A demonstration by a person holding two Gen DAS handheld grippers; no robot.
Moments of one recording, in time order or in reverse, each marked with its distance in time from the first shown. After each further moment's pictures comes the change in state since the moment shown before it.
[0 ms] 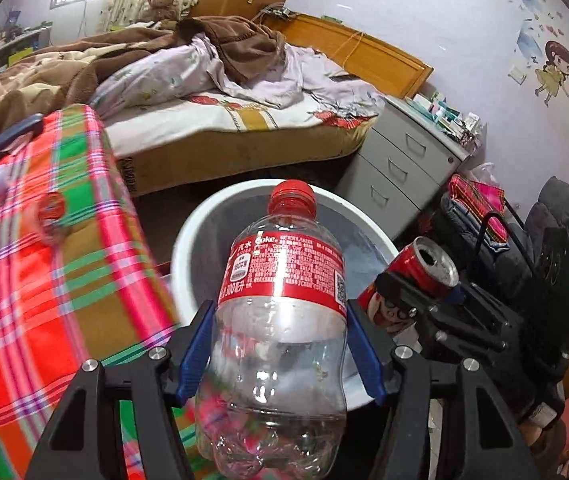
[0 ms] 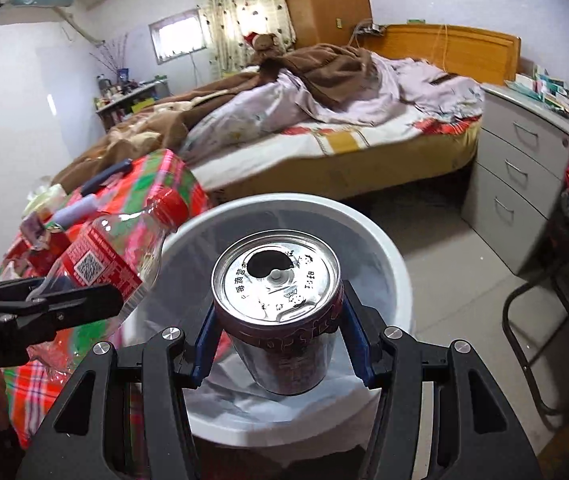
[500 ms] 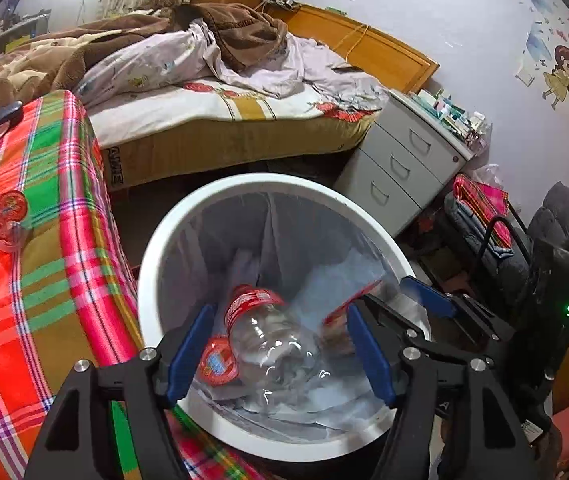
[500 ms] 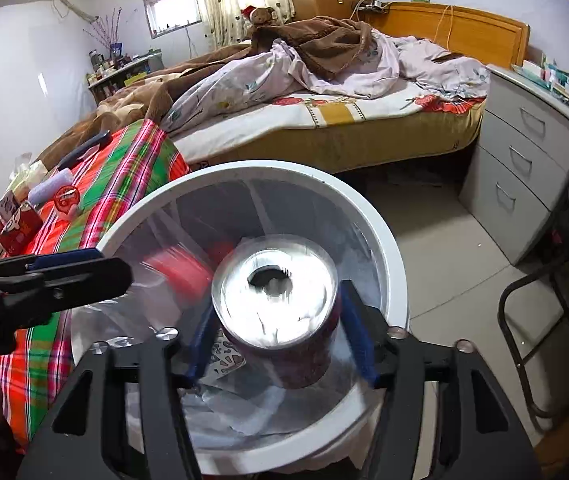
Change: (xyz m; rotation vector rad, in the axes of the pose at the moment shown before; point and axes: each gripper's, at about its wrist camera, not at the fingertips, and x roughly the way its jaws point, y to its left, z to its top) left arm 0.035 0.002 0.013 -0.030 0.015 -0.013; right arm 0.020 -0.021 -0.007 -0.017 0.081 -0.015
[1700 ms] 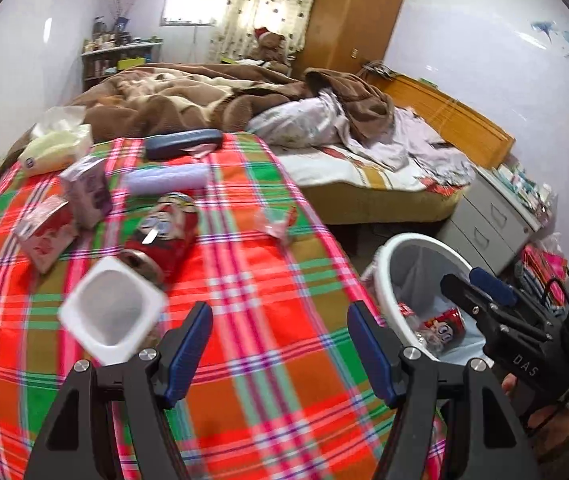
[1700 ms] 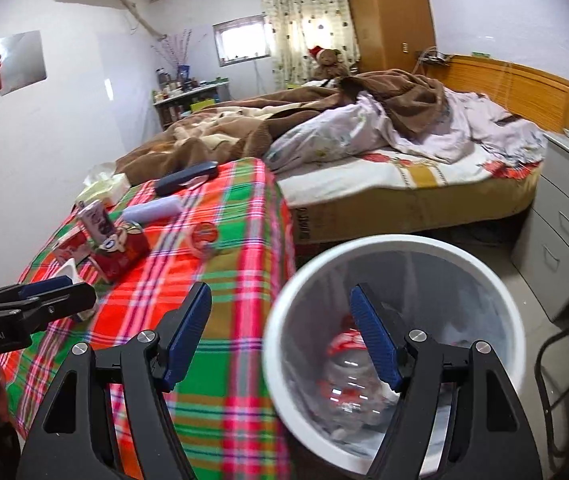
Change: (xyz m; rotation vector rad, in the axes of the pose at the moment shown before) left arm -0.172 0.129 -0.061 -0.171 -0.233 0.307; right arm -0.033 0.122 0.015 -0.132 -0.145 0.166
